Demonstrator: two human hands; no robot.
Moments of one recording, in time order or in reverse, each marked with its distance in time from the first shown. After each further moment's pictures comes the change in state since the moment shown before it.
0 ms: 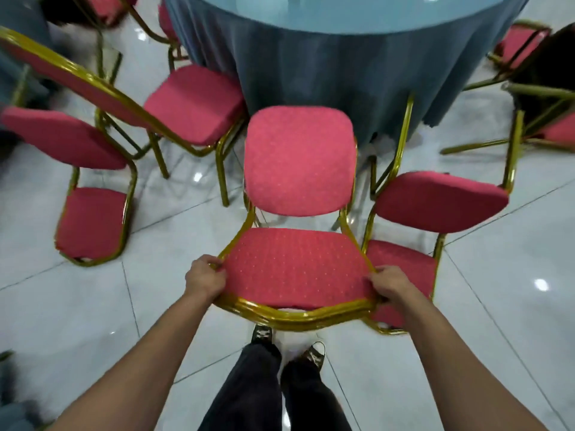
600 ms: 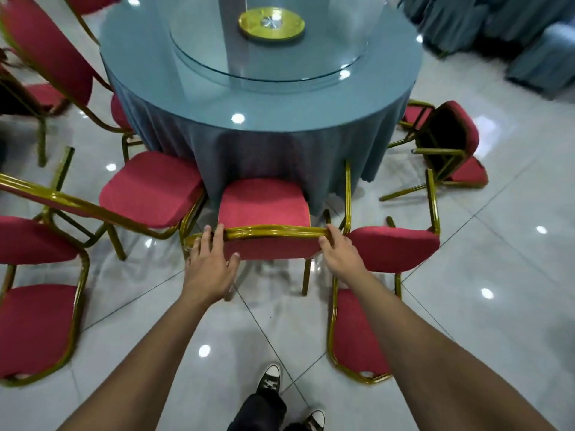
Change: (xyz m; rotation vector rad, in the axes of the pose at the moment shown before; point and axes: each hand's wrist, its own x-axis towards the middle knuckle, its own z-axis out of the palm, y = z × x) left_hand 0.022 0.195 -0.064 0.415 -0.010 0.715; right_hand -0.032 -0.181 -0.077 -0.035 0.293 -0.411
